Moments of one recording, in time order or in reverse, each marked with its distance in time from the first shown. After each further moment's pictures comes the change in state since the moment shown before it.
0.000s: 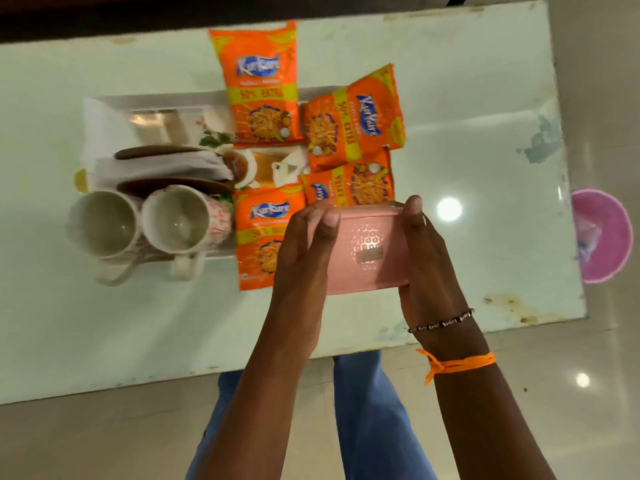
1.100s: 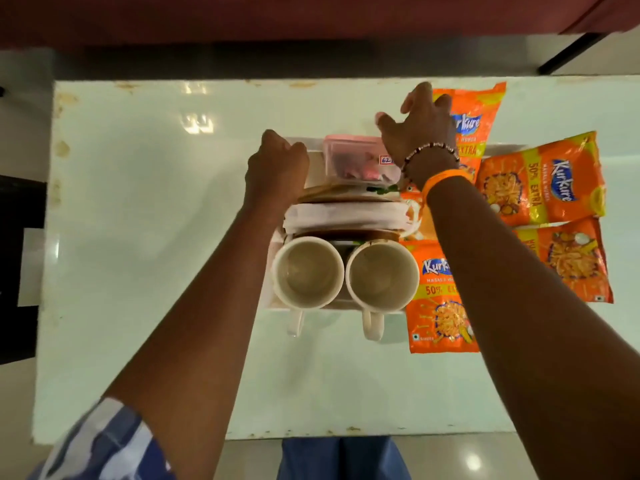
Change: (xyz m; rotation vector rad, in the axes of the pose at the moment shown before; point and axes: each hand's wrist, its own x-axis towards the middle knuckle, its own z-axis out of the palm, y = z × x) left_hand 0.190 0.088 -0.235 0.679 0.344 0.060; right_hand 0.157 -0.042 0.257 -1.000 0.247 -0.362
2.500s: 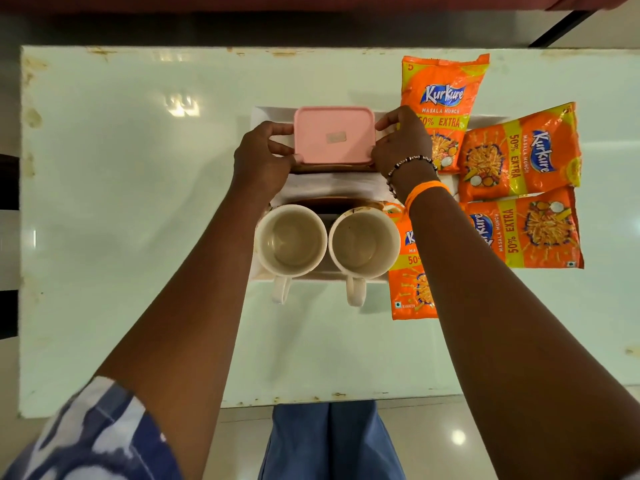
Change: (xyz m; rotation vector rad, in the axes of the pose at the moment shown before) left_hand -0.017 -0.023 0.004 -0.048 -0.095 0.132; right_hand -0.030 0.032 0.017 0.269 -0.061 0.078
